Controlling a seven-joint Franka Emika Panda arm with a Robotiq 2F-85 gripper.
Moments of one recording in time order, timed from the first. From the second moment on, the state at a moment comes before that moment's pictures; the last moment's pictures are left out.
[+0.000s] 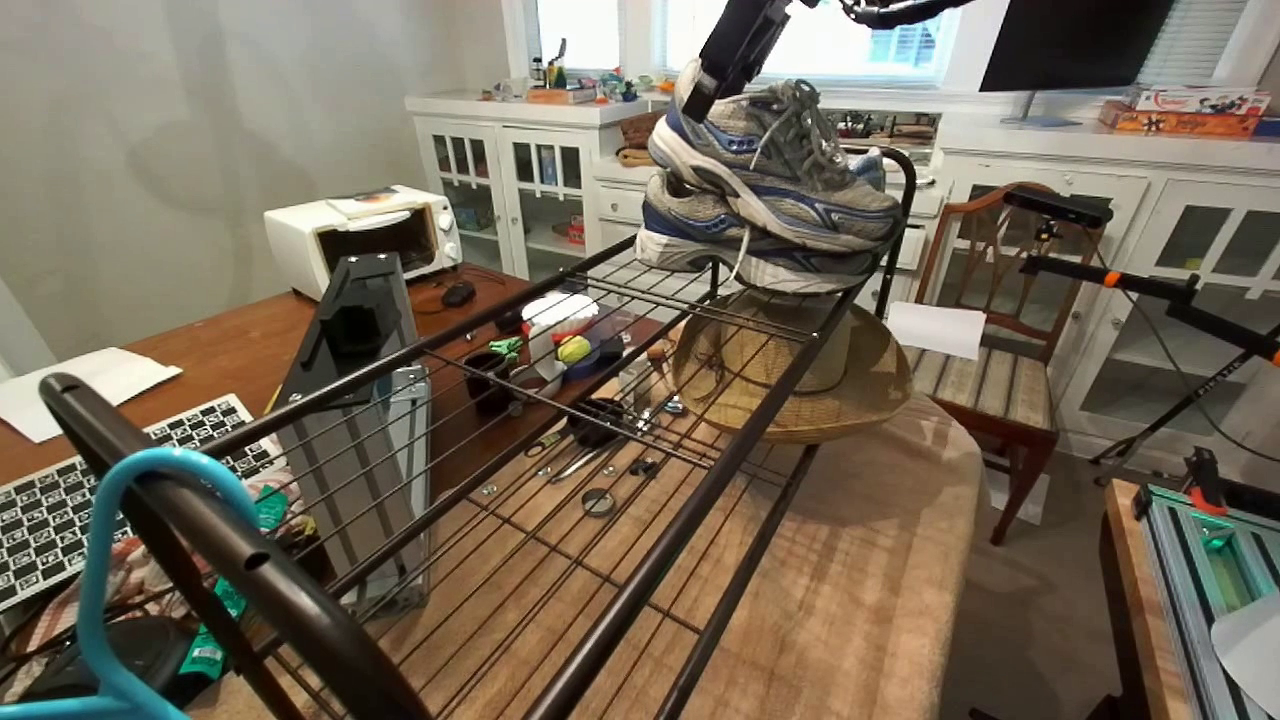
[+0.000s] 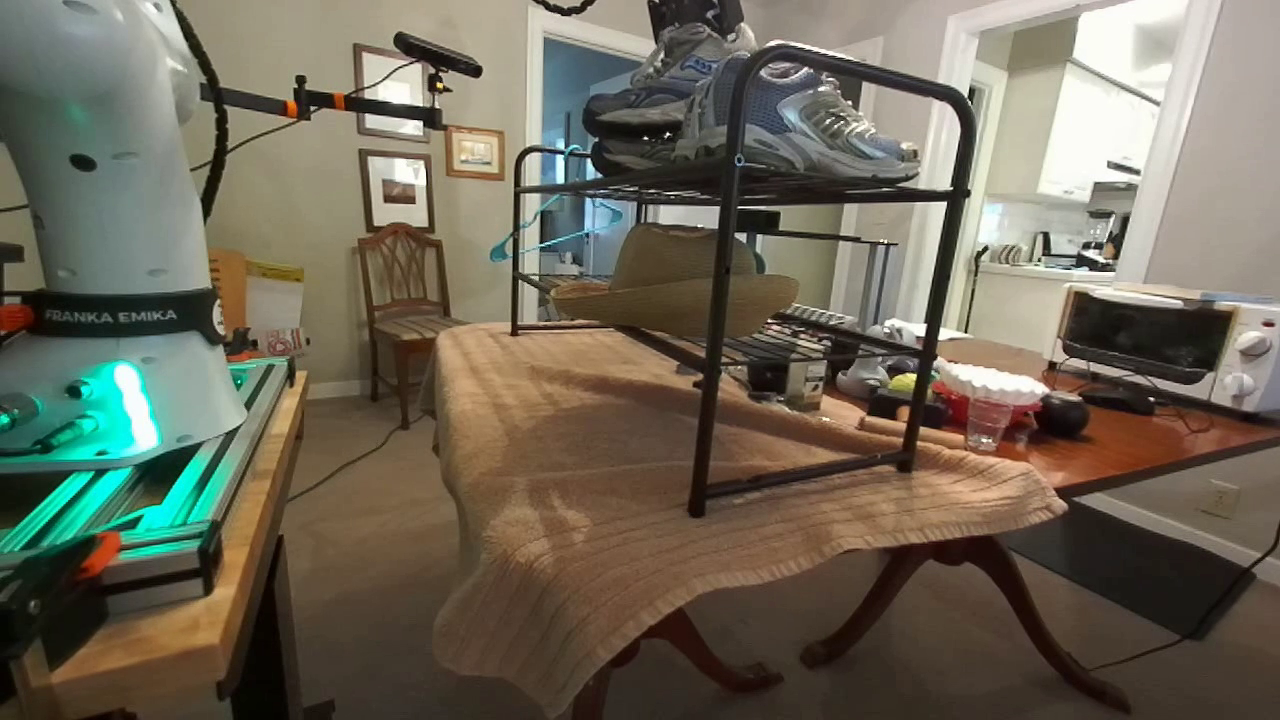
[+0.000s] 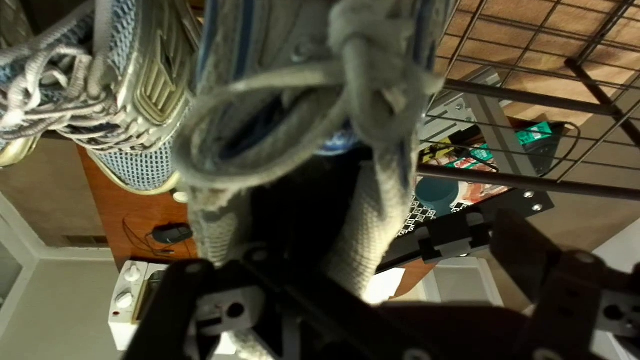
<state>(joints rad) 0.04 -0.19 -0.01 -2.02 0.14 2.34 -0.23</state>
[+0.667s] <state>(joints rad) 0.04 -0.23 0.00 -2.02 0.13 2.33 -0.12</state>
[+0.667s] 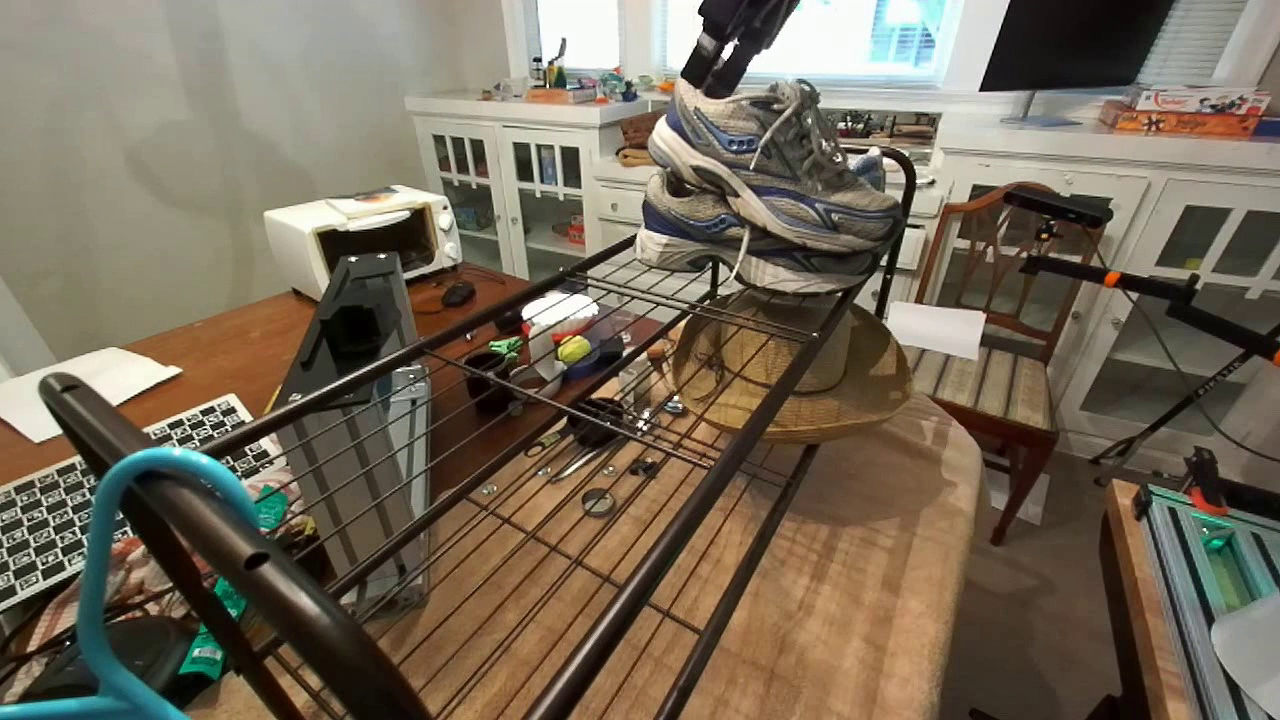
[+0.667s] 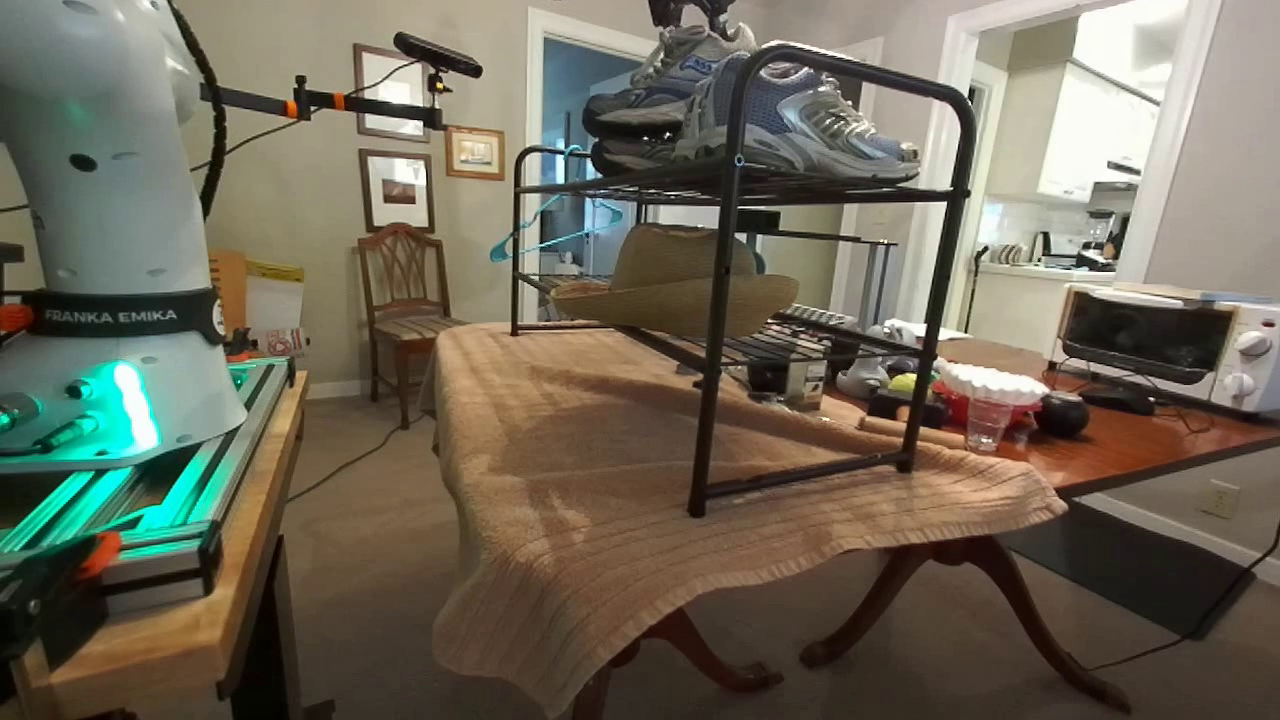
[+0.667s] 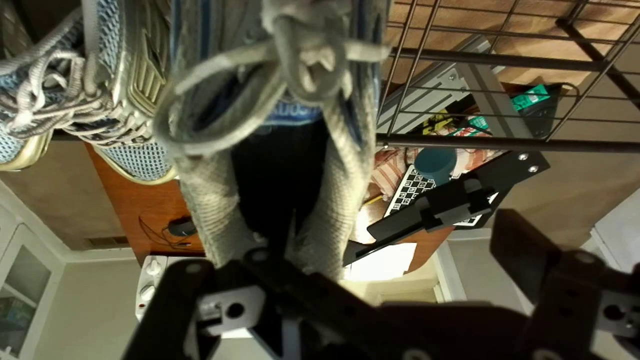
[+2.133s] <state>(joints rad) -0.04 -0.44 0.04 -2.07 -0.07 2.32 0.14</state>
